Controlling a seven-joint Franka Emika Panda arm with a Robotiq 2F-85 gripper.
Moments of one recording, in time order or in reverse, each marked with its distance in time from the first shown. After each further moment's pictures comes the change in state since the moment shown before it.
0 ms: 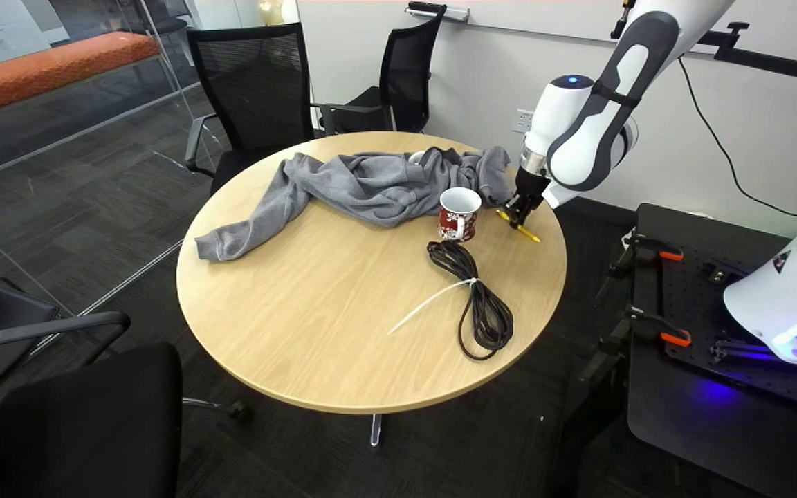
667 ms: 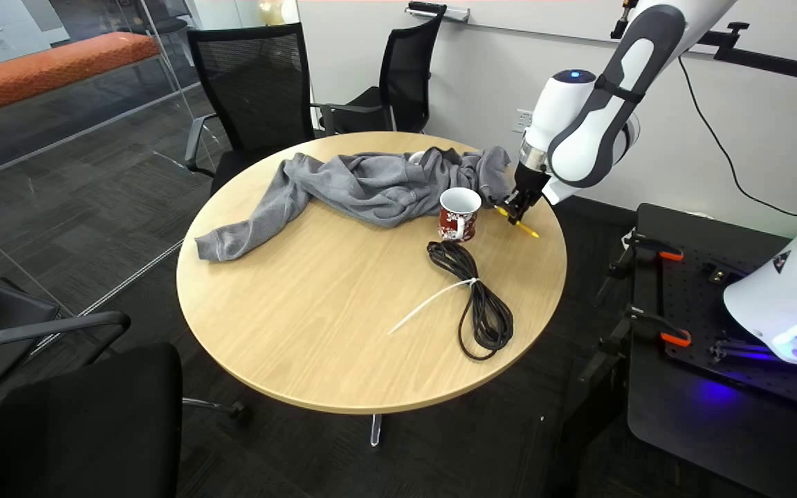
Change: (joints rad) arm 0.014 -0.032 -0.007 -0.010 -0.001 0.003 -0.009
